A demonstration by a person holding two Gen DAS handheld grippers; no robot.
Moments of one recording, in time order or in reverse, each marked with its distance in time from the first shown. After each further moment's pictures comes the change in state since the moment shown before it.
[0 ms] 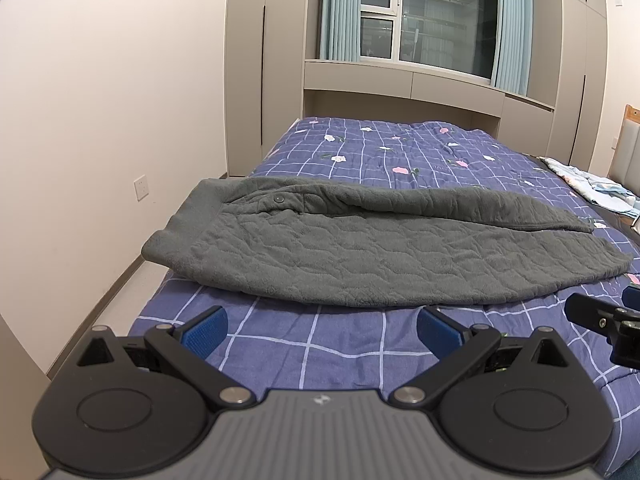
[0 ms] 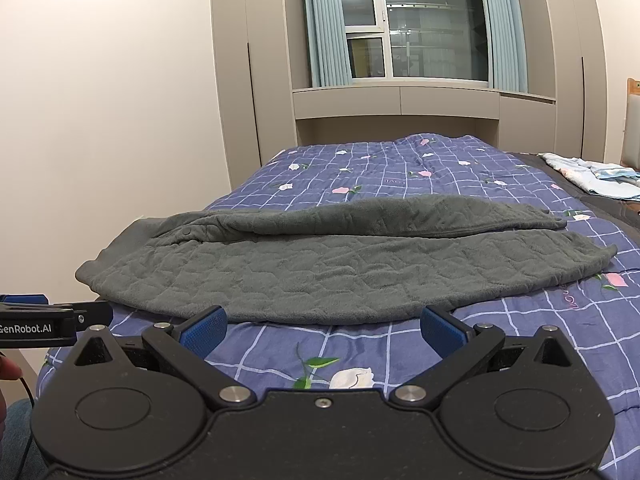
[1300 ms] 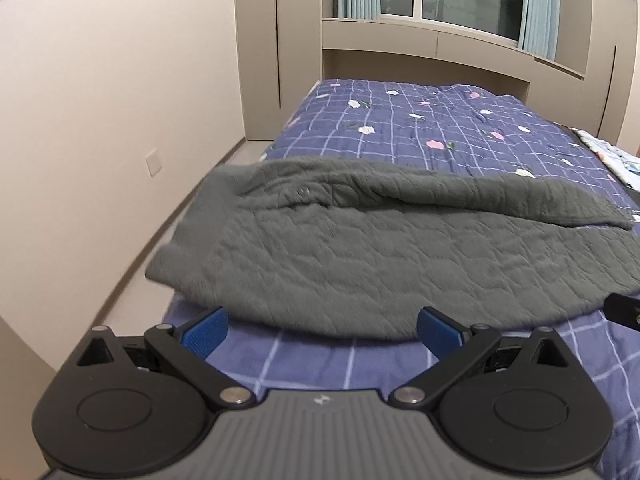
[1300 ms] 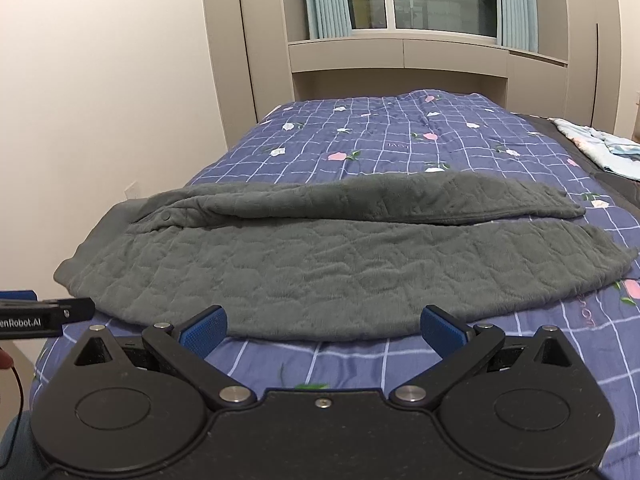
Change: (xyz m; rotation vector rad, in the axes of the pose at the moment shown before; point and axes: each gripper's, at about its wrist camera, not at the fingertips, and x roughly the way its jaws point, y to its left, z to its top) left arm 0.065 0.012 0.060 0.017 0.151 0.079; right arm 0.062 -0.014 0.052 0.010 0.178 0.002
